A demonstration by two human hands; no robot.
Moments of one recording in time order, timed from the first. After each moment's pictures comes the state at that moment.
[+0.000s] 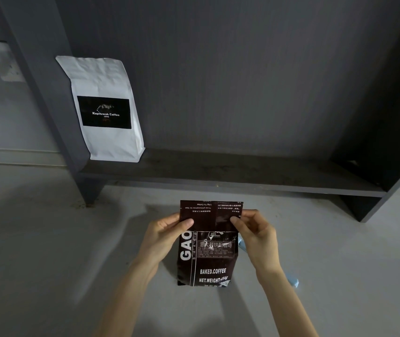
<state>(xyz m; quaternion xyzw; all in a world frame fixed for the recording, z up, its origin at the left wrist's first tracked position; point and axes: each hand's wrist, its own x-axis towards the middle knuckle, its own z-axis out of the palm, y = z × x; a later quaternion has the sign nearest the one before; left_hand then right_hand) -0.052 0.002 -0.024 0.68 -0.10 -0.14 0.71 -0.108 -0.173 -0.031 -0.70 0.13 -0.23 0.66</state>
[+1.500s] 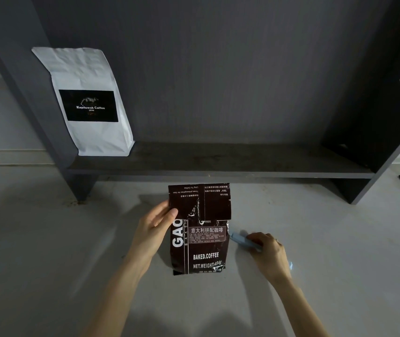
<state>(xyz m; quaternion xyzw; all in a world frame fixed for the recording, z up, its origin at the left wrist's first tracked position) -0.052 0.005 -0.033 0.72 -0.08 -0.12 0.68 -0.136 -0.216 -0.097 -0.90 0.27 -0.06 0.35</state>
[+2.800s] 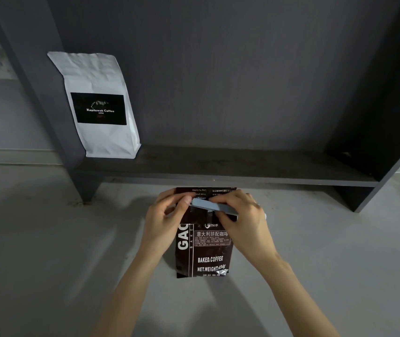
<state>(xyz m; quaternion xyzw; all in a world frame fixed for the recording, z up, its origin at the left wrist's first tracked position) -0.056 -0.008 -0.001 0.75 -0.15 0.01 0.65 -0.115 -0.151 0.014 -0.90 0.02 -0.25 0.35</state>
